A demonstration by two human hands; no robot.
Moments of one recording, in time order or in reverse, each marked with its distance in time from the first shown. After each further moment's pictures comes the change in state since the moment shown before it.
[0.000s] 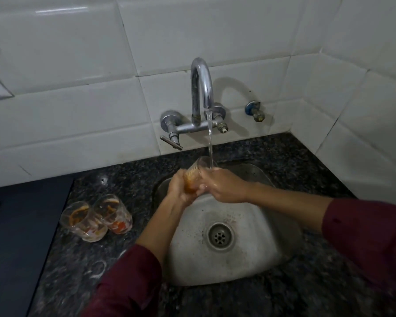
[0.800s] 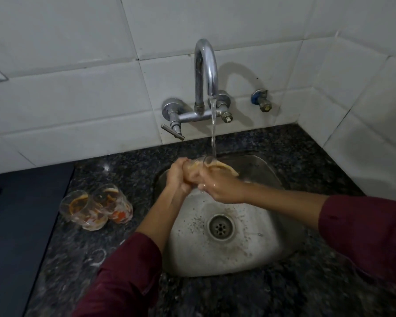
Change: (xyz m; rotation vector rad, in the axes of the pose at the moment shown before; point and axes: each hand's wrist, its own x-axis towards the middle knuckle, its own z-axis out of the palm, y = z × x) left_hand 0.029 0.001 -0.012 0.055 0.039 0.047; right_hand 0.004 0.006 0.028 0.065 -0.017 -0.071
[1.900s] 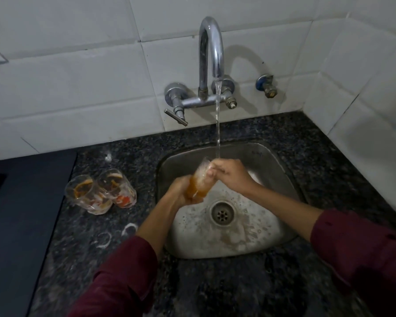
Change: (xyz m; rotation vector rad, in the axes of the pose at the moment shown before) left_hand -0.019 -0.033 -0.037 0.442 0.029 -0.180; right_hand -0.013 0.023 0.036 0.549 0.360 0.185
